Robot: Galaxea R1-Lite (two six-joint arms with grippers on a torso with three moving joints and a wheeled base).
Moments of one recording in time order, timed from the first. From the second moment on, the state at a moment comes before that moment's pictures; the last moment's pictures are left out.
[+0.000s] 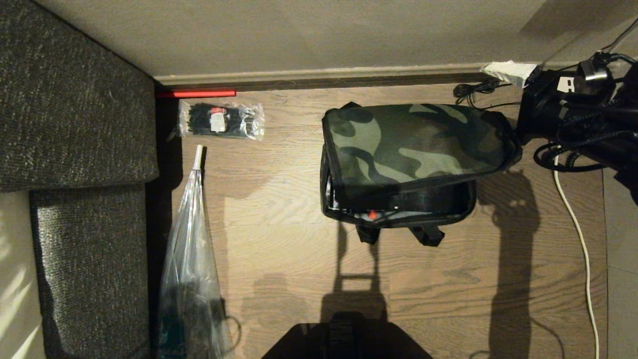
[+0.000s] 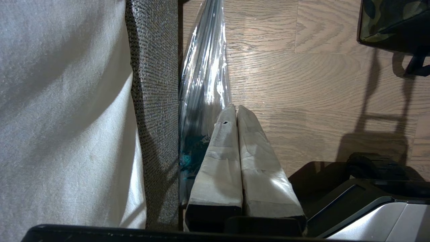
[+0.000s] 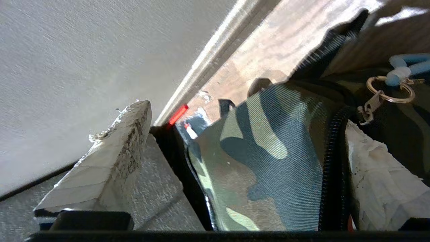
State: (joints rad) left arm 0.00 0.00 0.00 0.01 0.01 -0.01; right arm 0.05 1.67 -1.04 -0.87 0.41 1.00
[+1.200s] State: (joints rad) left arm 0.00 0.00 0.00 0.01 0.01 -0.01; right arm 0.10 1.57 -0.95 -0.78 0.54 1.23
